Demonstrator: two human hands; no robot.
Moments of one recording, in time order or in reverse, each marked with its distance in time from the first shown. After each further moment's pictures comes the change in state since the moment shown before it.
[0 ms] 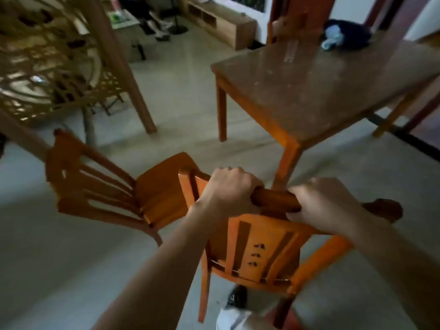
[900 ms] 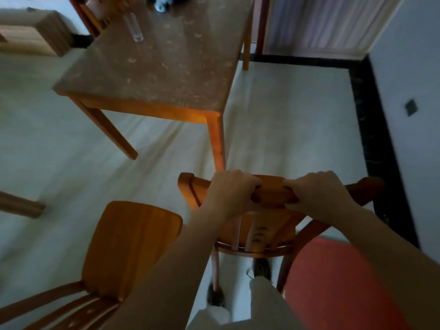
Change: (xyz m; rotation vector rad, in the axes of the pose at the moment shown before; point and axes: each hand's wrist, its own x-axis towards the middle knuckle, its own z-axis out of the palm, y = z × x) left_hand 0.071 -0.068 0.059 -0.059 -0.234 0.713; right_hand 0.005 -0.078 0.079 -0.028 -0.113 0.787
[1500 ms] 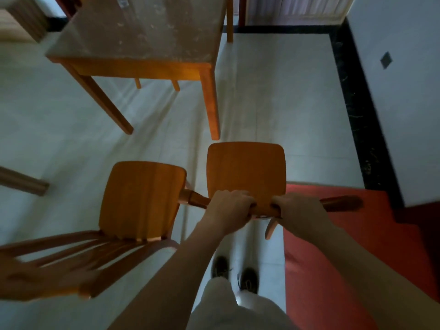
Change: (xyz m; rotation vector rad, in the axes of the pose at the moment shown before) left_hand -0.241 0.080 0.113 -0.105 -0.184 0.085; right_hand -0.213 -0.195 0.099 0.246 0.070 0.133
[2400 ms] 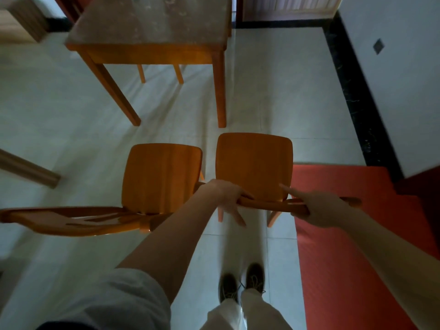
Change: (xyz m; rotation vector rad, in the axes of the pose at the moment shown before) left_hand -0.117 -0.061 0.027 0.034 -0.623 -0.079; right_hand -0.087 -0.074 0.064 0.155 -0.337 0.081
